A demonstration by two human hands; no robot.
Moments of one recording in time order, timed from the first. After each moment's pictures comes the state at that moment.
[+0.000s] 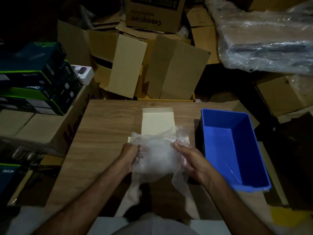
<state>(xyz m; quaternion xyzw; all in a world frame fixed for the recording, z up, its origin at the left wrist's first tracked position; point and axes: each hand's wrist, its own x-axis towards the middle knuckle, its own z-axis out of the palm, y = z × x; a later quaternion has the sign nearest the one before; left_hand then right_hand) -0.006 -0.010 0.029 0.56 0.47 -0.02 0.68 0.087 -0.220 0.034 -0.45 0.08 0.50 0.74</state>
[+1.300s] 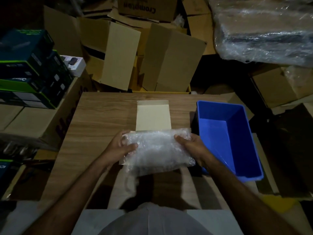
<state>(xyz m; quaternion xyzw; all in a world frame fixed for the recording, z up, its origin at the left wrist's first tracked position) -0.037 0.024 0.004 0.68 0.31 -0.02 0.67 0.116 -0.234 0.021 -0.70 0.04 0.41 0.59</state>
